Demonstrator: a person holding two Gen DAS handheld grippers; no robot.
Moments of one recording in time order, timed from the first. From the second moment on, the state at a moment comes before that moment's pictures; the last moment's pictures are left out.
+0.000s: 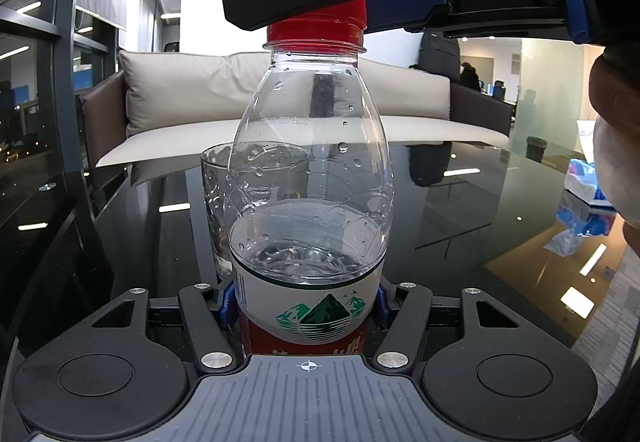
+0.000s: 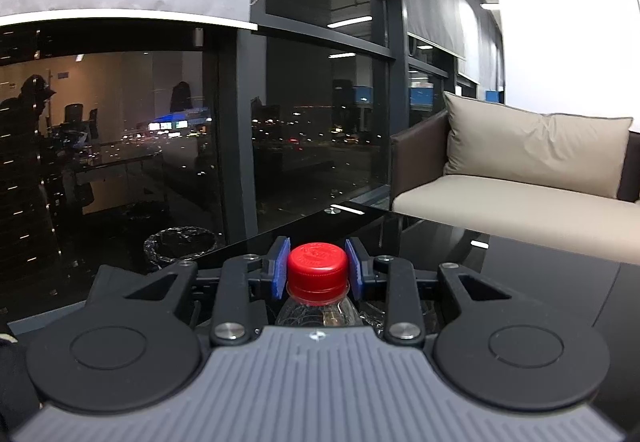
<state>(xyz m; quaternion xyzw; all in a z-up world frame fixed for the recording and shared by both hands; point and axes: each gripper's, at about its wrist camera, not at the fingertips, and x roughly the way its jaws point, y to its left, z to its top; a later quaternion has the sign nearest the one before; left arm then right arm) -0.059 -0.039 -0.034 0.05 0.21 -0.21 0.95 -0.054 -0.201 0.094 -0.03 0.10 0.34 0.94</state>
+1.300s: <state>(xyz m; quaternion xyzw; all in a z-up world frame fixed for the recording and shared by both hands) -0.056 -0.038 -0.036 0.05 0.21 -0.22 0.95 -0.069 -0.185 0.113 0.00 0.11 0.26 0.96</state>
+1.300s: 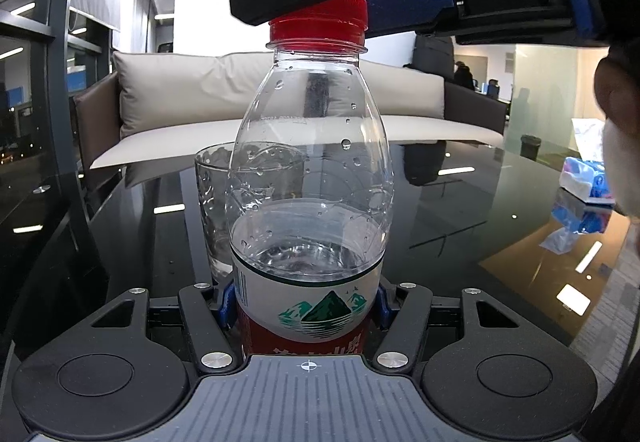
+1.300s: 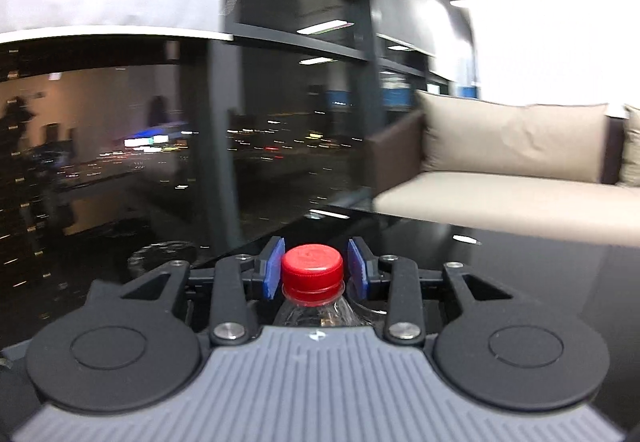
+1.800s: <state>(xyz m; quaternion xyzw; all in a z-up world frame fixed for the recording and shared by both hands) -0.056 -0.039 -0.035 0.05 0.21 -0.23 0.95 -0.070 -0.168 0.099 0.00 0.11 0.21 0.97</state>
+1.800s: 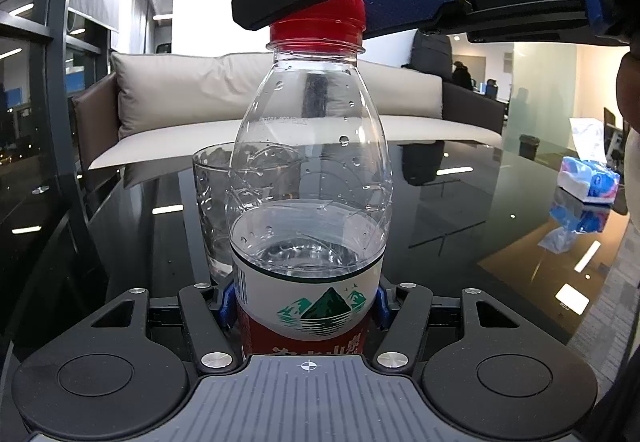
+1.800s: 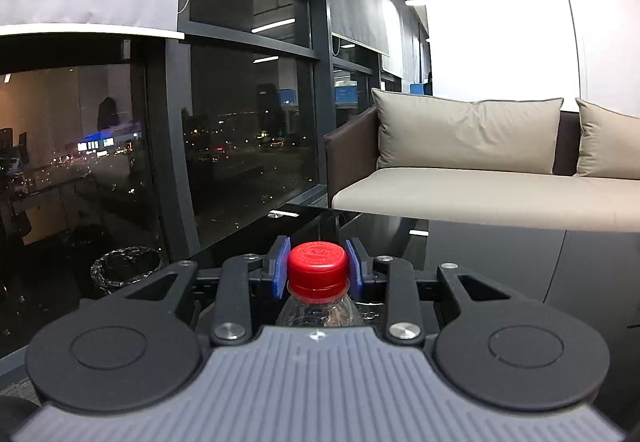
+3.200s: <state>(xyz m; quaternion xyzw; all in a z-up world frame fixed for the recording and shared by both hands) -0.051 -0.040 -0.038 0.05 0.21 -0.23 0.95 -0.079 -0.217 0.116 0.00 0.09 0.31 0.95</state>
